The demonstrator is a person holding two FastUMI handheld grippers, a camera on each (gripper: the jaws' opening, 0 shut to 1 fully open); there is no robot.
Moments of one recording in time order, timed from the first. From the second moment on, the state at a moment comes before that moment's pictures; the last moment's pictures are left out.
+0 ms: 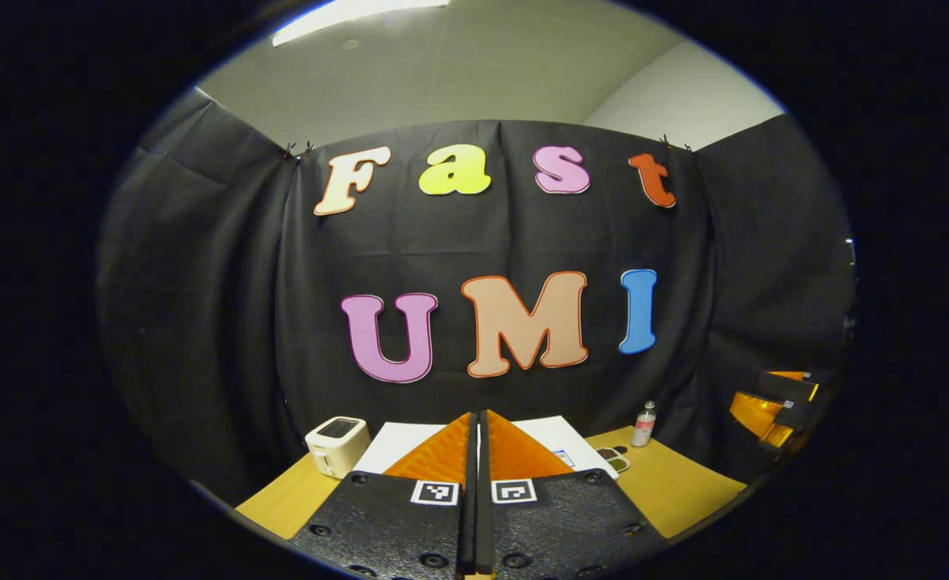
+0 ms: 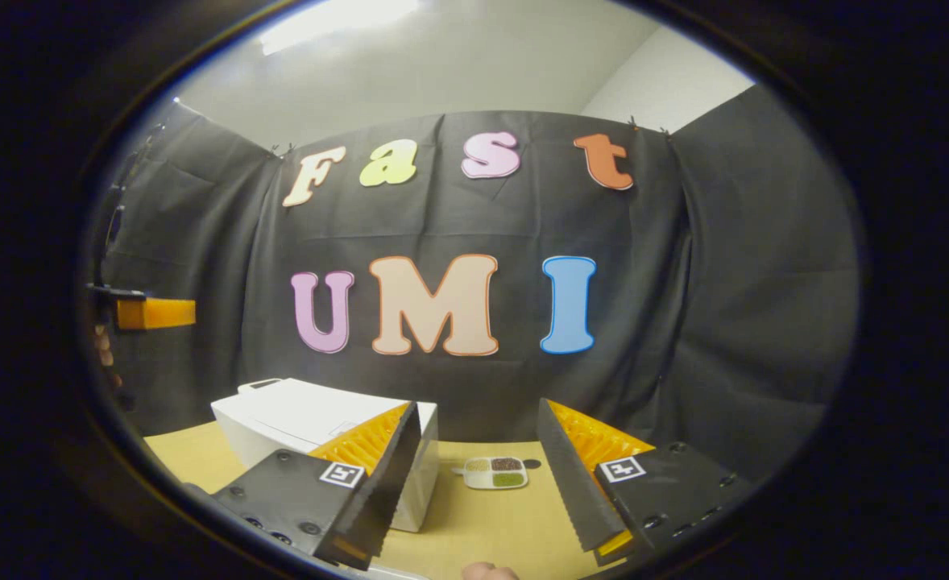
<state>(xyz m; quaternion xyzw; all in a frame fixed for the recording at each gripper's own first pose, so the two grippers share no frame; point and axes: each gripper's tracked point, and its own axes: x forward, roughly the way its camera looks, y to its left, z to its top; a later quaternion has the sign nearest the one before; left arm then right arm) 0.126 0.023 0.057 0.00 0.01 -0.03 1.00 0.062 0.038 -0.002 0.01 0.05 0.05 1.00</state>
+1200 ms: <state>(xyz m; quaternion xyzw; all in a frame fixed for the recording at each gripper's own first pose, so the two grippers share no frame) 0.090 0.005 0.063 0.01 0.02 -0.05 1.00 0.031 0.050 0.024 0.01 0.03 0.06 1.00</state>
